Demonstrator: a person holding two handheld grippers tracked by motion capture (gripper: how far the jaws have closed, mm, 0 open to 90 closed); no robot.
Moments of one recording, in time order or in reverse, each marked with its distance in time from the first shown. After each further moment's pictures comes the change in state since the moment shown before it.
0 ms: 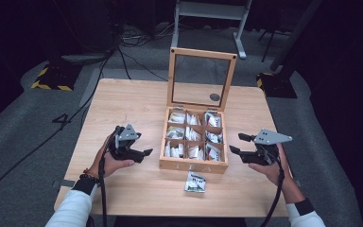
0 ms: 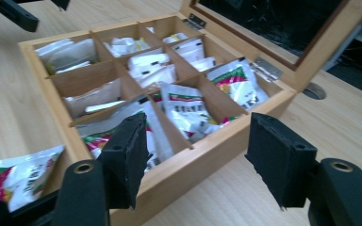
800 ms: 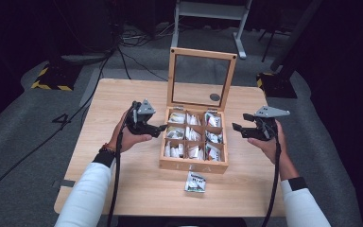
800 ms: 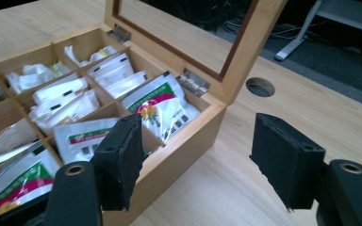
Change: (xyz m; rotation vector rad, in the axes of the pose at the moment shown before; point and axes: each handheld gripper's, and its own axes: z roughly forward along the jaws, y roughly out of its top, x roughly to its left) left arm 0.025 0.077 0.038 -0.034 0.051 0.007; right arm -0.060 0.025 0.031 0.037 -0.109 0.117
